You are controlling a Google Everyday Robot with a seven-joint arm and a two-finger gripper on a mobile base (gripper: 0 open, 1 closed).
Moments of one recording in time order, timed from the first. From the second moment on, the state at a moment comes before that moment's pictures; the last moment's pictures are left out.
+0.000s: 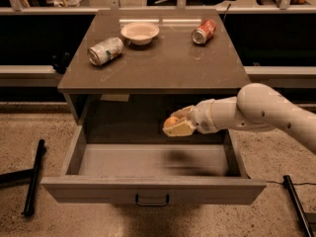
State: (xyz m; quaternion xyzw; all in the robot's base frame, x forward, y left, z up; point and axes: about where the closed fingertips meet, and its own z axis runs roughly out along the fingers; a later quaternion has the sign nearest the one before) arm 0.578 -0.057 0.723 -0.46 0.75 0.26 0.39
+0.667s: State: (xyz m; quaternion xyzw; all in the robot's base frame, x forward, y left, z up) arm 0.612 -0.036 0.675 -0.45 0.76 0.27 0.39
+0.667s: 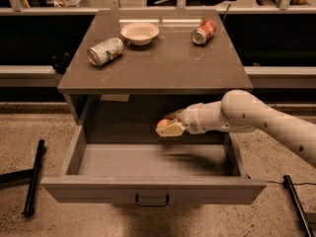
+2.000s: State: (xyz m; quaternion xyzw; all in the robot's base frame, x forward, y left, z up) arm 0.624 0.006 0.640 -0.47 0.75 0.32 0.34
